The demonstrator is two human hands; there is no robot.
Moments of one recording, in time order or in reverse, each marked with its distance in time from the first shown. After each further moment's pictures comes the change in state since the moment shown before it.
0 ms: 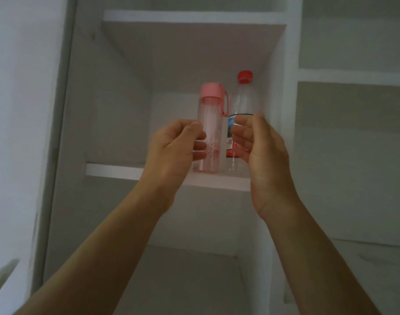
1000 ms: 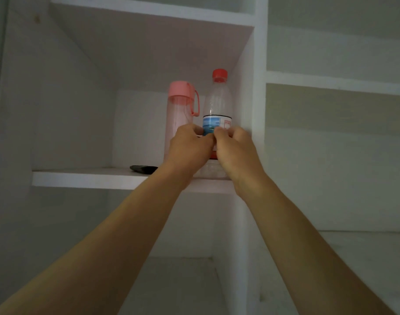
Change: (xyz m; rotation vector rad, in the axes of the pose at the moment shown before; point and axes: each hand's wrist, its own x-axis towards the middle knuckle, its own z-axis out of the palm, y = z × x) left_hand 0.053 -0.032 0.066 0.231 -0.157 -0.129; right_hand 0.041 0.016 -0.006 -0.437 0.064 0.136
